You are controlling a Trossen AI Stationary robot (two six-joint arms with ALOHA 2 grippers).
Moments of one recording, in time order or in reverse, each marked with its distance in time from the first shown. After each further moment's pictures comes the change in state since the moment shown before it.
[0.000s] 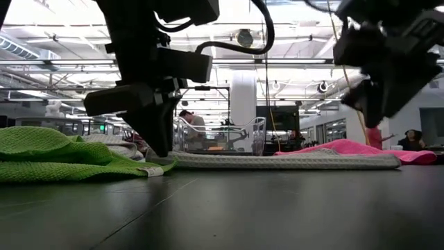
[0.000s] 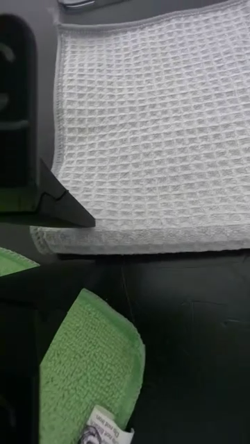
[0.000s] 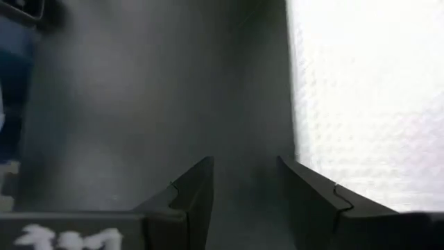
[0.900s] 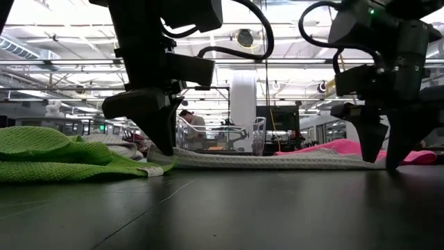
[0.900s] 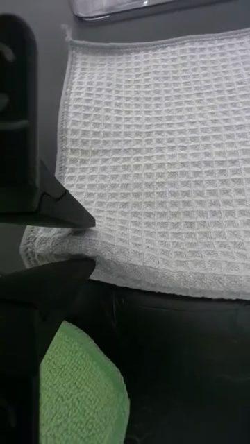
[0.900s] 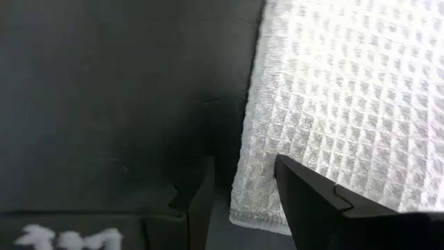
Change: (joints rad) left arm 0.032 0.000 0.000 -0.003 -0.026 -0.048; right arm 0.085 0.264 0.044 -0.064 0.272 -0.252
